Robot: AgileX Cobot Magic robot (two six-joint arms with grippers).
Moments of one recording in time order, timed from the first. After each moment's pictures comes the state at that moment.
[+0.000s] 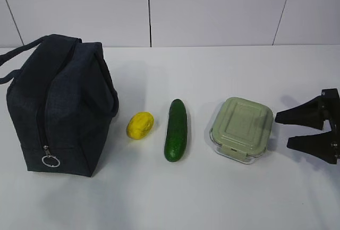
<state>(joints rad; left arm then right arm) 0.01 0.01 -0.51 -0.06 1.11 0.11 -0.37 1.71 -0.63 1.49 1.04 -1.07</state>
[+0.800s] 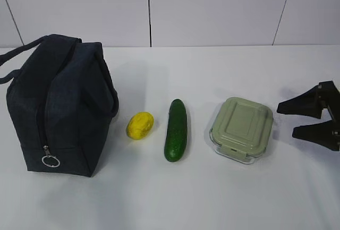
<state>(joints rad) 0.01 0.01 -0.51 -0.06 1.11 0.11 -0.37 1.75 -0.74 1.44 0.96 -1.10</state>
